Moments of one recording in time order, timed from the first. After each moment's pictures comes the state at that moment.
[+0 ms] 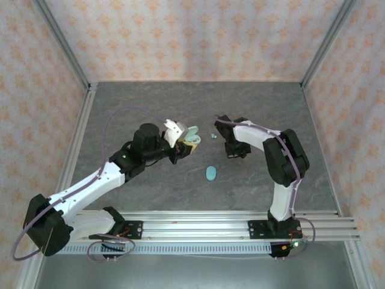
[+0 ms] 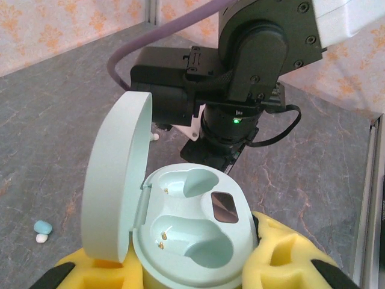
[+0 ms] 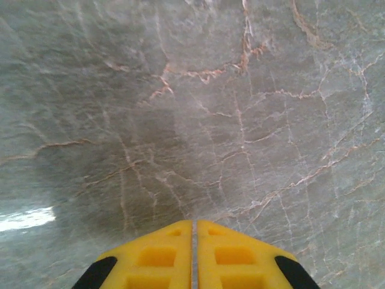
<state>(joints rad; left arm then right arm) -0.62 1.13 0.82 -0.07 0.34 -0.02 0.48 1.89 1.25 -0.94 0.33 0.45</state>
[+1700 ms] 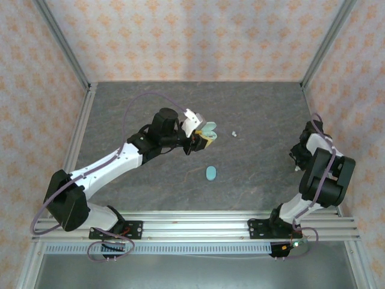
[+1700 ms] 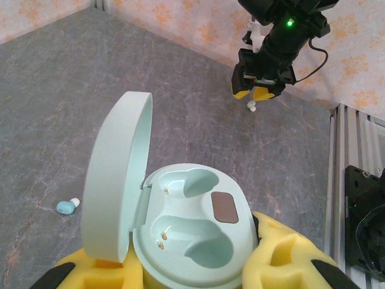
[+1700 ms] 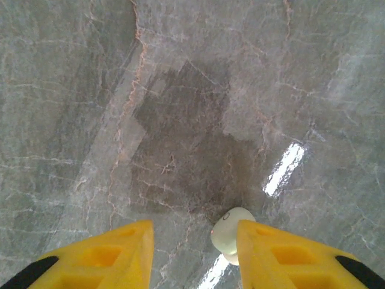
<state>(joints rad) -0.64 1.40 1.08 -0.15 0.48 0.01 -0.42 1.62 0.95 -0.71 0.11 0.65</state>
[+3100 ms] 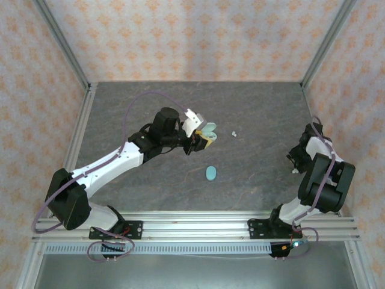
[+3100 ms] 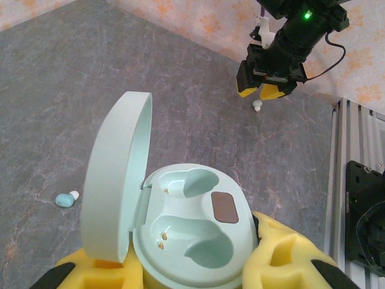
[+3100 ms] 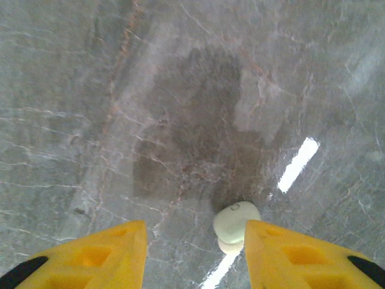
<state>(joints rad) -0.64 1.41 1.09 -0.19 0.48 0.01 -0.42 1.55 0.90 -0.74 0.06 0.64</state>
